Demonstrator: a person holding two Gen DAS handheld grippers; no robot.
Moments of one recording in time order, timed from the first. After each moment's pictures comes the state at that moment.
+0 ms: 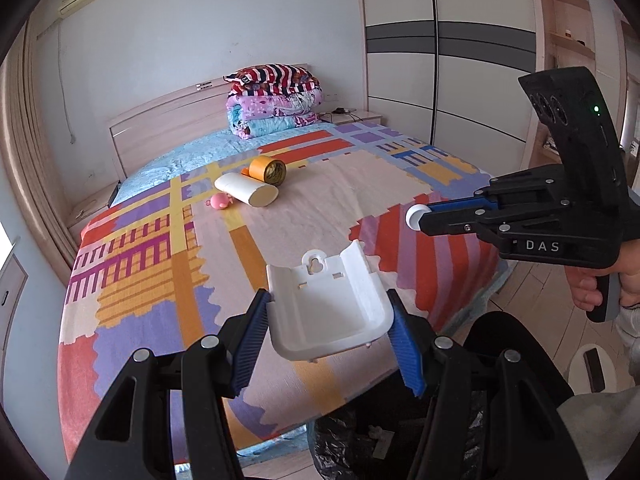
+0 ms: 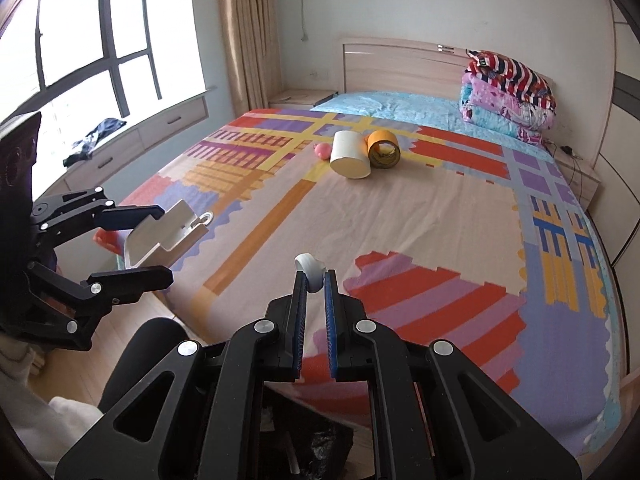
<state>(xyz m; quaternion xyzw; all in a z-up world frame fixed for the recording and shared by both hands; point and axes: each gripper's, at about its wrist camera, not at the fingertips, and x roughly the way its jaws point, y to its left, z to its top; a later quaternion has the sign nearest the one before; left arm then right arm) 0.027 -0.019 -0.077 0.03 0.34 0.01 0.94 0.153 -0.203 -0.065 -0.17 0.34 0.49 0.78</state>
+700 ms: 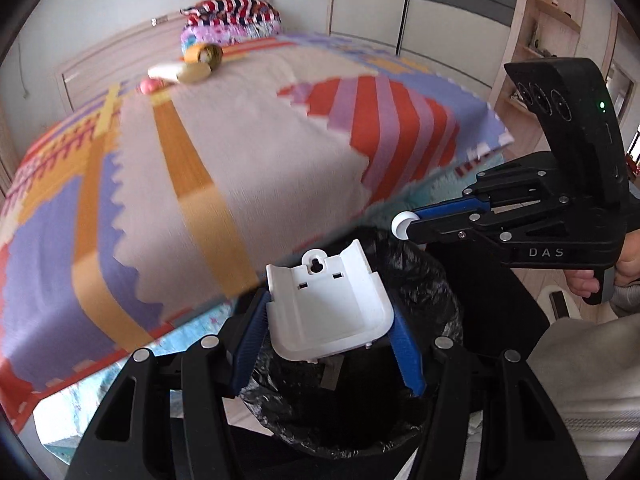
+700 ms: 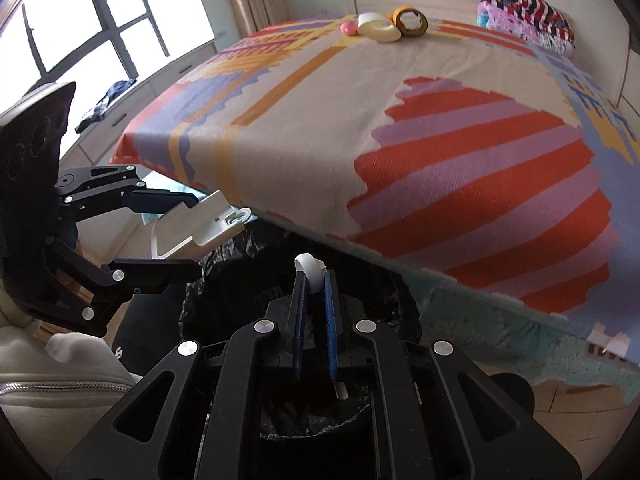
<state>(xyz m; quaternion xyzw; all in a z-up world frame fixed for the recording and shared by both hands) 0.005 -0.046 -0.180 0.00 0.45 -0.07 0.89 0.104 -0.237 -0.168 -0.18 0.46 0.49 0.72</state>
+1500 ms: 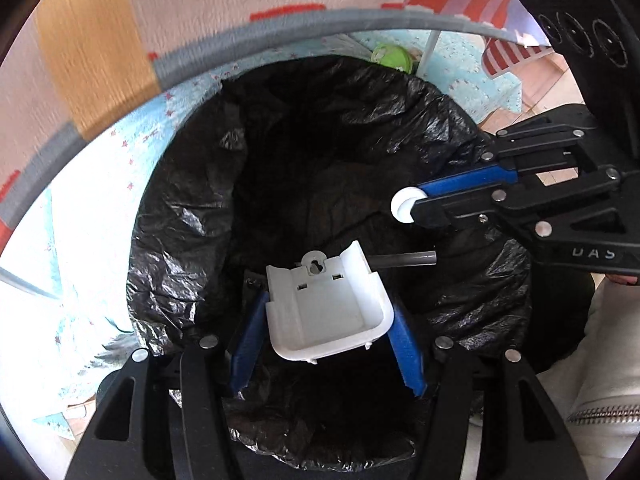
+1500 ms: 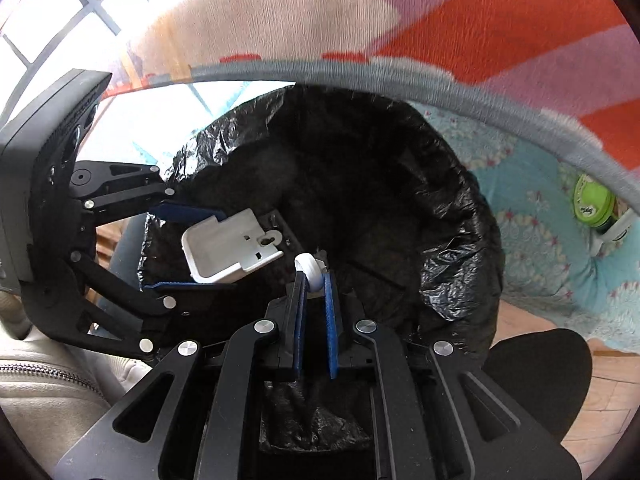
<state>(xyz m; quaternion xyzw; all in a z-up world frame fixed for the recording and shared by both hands) 0.027 -0.052 -0.290 -0.01 0.59 -0.08 0.80 0.098 -0.217 -0.254 -0.20 0.55 0.48 0.65</state>
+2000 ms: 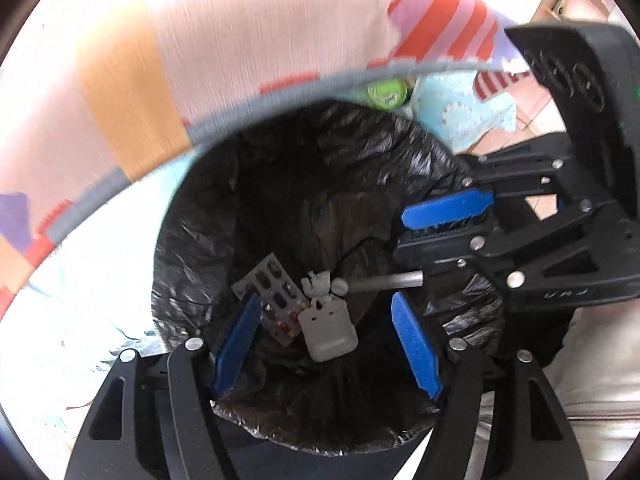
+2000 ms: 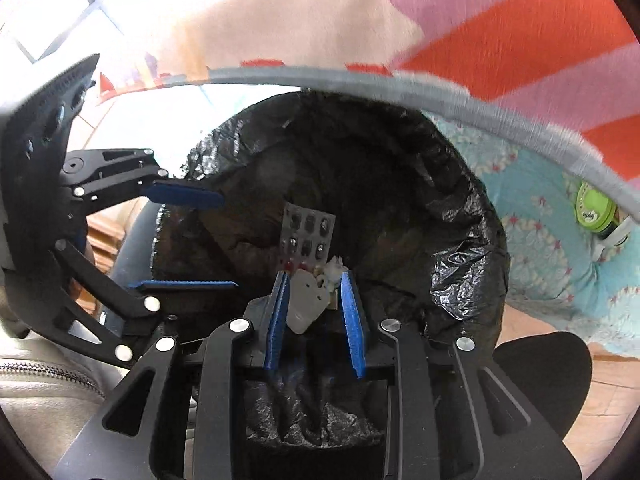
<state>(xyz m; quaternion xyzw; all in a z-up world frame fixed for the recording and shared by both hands) 0.025 -0.061 -0.261 -0.03 0.55 -0.07 0.83 0.090 -0.216 -0.242 -0.20 0.54 0.49 0.66</state>
